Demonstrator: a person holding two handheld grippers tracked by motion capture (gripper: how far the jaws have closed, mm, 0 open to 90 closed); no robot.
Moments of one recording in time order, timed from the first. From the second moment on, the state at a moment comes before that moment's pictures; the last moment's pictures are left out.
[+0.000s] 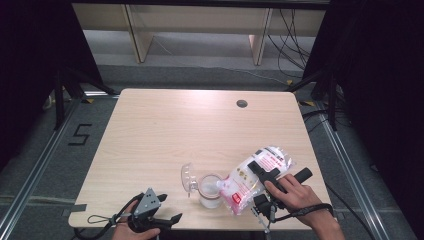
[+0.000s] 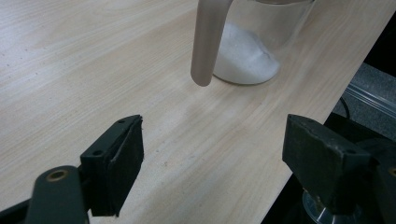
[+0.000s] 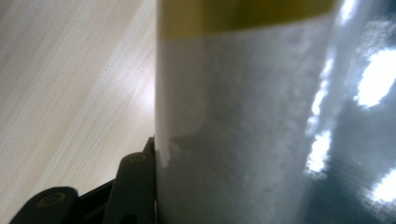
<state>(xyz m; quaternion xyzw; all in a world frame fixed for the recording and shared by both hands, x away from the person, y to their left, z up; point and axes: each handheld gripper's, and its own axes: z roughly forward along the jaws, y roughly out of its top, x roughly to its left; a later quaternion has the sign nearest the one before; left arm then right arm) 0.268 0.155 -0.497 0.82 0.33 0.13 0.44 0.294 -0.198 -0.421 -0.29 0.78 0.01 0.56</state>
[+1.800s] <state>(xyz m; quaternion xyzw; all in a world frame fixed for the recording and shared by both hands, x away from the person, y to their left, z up) 0.267 0.154 -0.498 0.82 0.34 0.13 0.44 0.289 -0.193 -0.413 -0.32 0.76 -0.03 0.56</state>
